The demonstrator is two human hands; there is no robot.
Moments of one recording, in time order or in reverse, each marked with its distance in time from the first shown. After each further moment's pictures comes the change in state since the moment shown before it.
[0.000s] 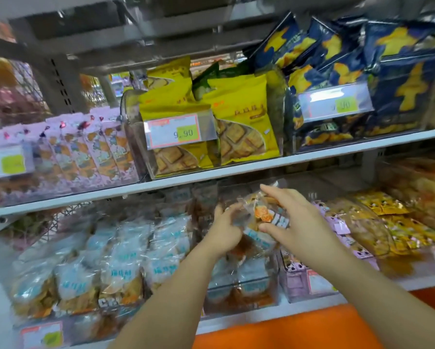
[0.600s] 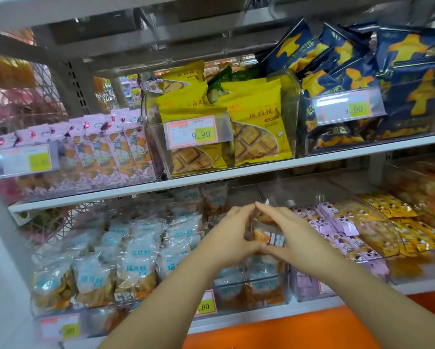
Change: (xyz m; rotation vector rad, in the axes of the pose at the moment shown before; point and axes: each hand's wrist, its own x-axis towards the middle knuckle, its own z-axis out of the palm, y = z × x) left_hand -0.043 0.022 -0.031 0.400 -0.103 0.334; right_hand -0.003 0.005 0.025 -0.066 -0.248 -0.020
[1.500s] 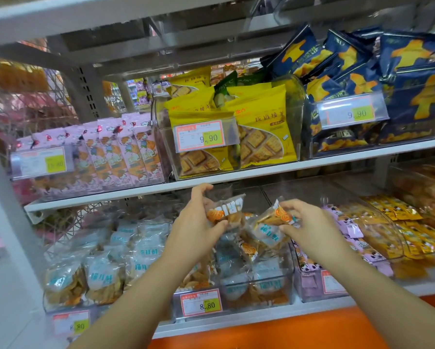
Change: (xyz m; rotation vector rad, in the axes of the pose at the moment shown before) left_hand -0.041 -0.010 -0.048 0.027 0.407 -0.161; right_hand 0.001 -0.013 -0.017 0.084 0.199 0.293
